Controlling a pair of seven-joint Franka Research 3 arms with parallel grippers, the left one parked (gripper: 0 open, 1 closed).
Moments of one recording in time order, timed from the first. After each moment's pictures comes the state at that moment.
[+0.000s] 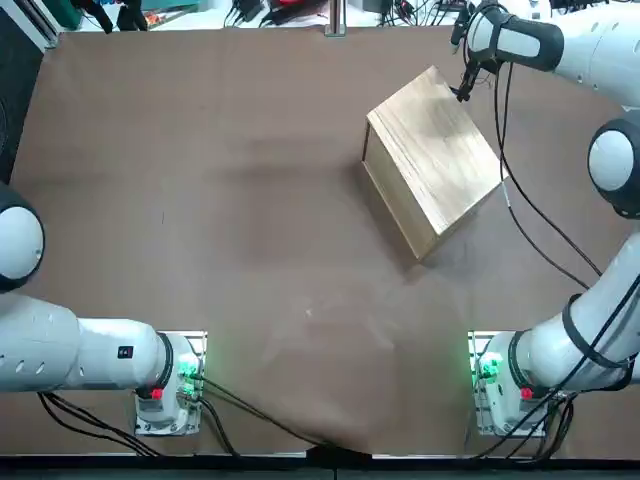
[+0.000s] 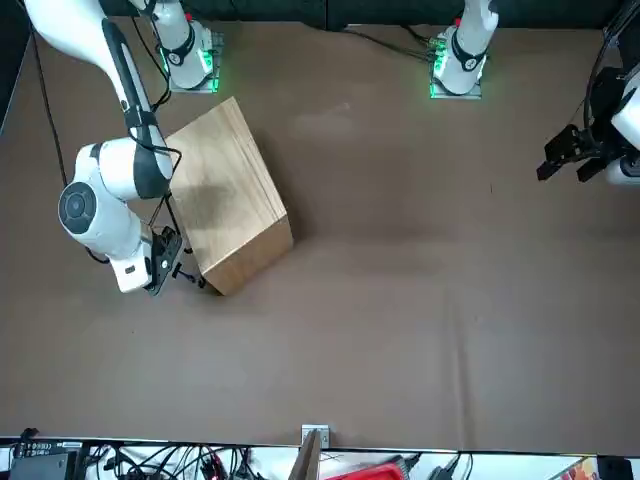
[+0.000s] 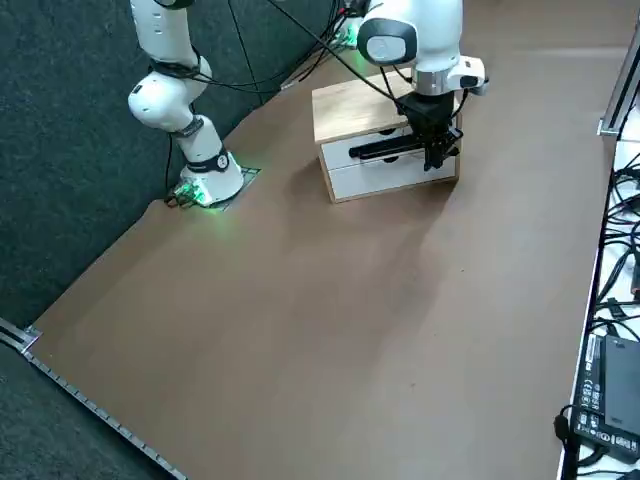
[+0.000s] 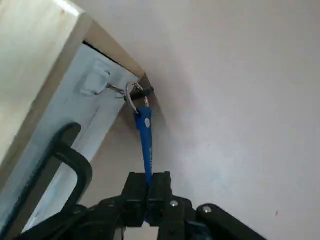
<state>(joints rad) 0.08 0.43 0.08 -1.76 0.00 2.19 -0.97</state>
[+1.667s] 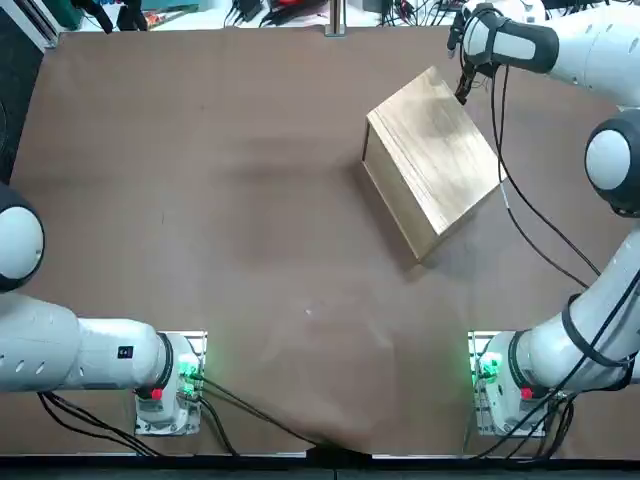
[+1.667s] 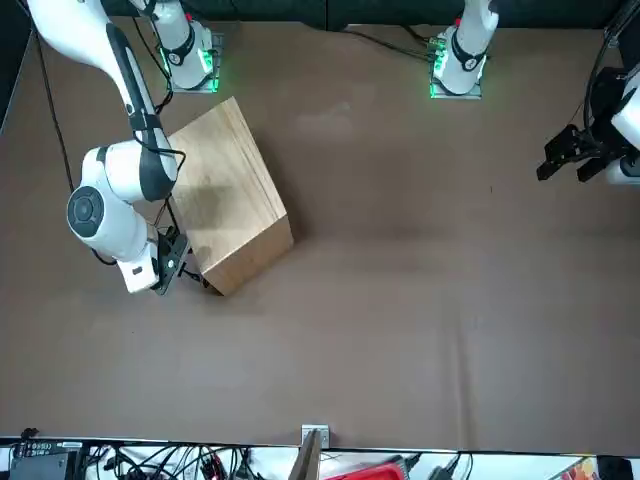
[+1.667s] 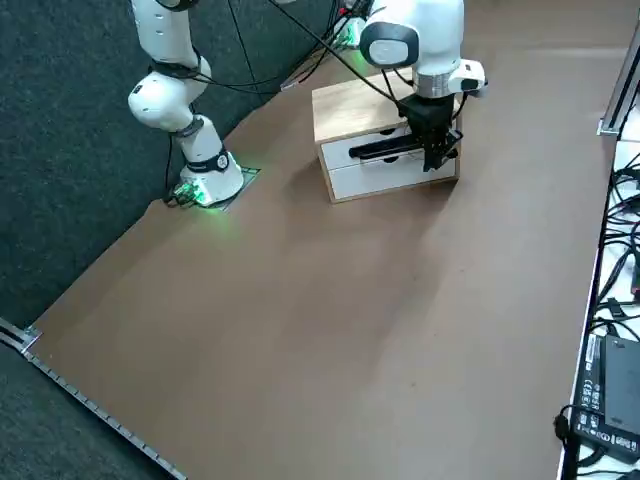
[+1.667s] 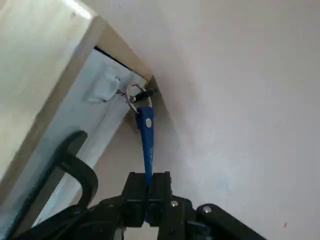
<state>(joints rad) 0.08 0.44 0.09 -1.76 0.00 2.19 -0.98</state>
